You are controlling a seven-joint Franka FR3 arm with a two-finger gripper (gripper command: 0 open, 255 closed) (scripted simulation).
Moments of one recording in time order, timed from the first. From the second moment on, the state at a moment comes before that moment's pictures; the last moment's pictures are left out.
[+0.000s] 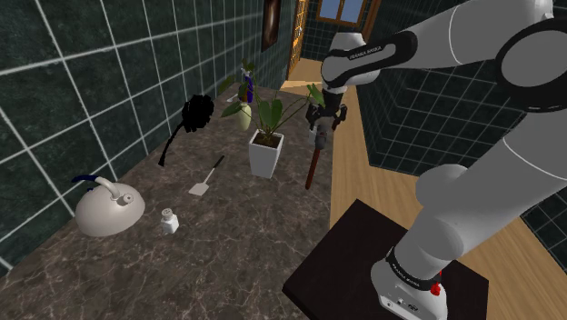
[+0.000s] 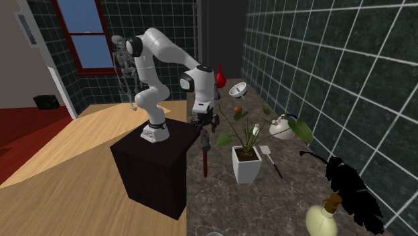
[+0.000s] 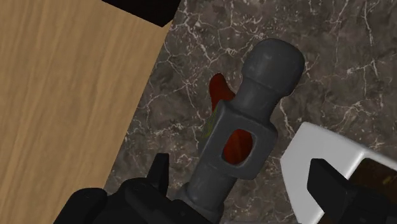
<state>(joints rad) -0.22 -0.13 -0.15 -2.23 -0.04 2.12 0.31</state>
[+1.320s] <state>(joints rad) -0.22 -0.09 -0.16 -2.27 -0.03 2.20 0.31</state>
